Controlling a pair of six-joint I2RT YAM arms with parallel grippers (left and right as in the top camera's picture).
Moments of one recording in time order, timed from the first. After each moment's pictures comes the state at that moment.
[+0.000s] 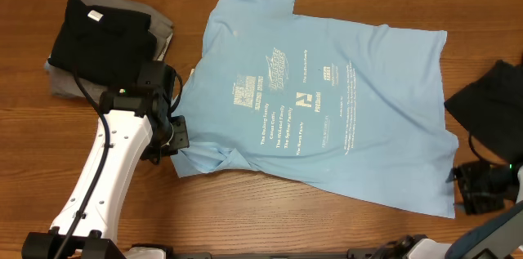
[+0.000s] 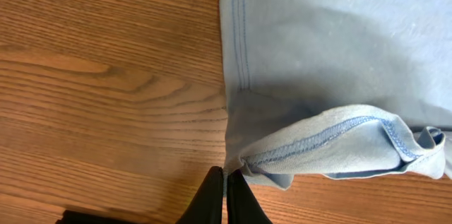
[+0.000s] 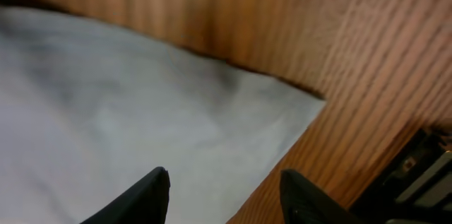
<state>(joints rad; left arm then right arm) -0.11 1.46 1.16 -1.25 -0.06 -0.34 -0.85 1.49 0.90 -1.11 -0.12 0.51</state>
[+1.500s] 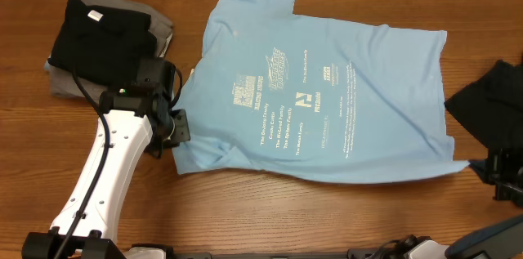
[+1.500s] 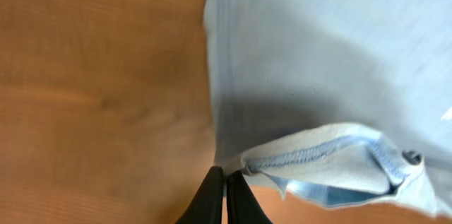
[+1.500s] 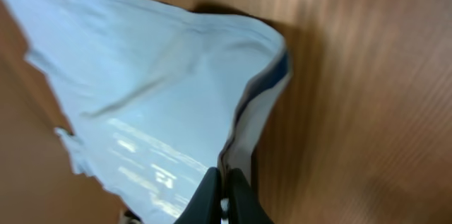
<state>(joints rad) -0.11 1.46 1.16 -1.15 -0.06 -0.33 -1.01 1.48 1.08 -1.17 -0.53 0.48</state>
